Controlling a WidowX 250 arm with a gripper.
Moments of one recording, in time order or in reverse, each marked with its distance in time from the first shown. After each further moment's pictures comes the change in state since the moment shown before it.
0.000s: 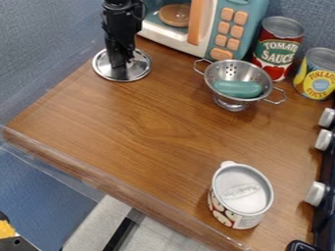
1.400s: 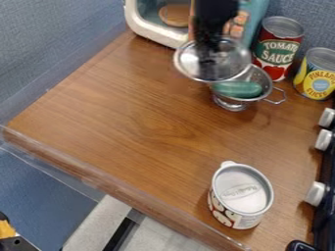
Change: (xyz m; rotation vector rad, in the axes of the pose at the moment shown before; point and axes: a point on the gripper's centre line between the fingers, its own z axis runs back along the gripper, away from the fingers) arm 0.082 -0.134 0.095 -0.043 -0.219 -0.364
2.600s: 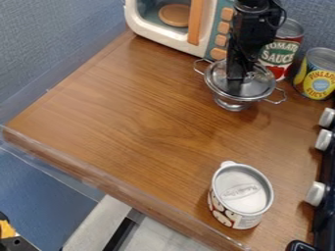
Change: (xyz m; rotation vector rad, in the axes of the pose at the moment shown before) arm 0.033 0.008 -0.057 -0.070 0.111 -0.074
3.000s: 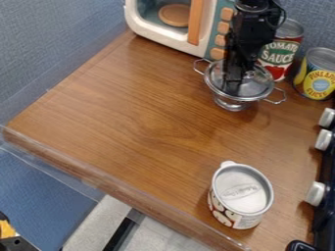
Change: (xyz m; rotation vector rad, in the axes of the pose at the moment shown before) arm -0.002 0.001 -0.001 -0.007 0.028 0.005
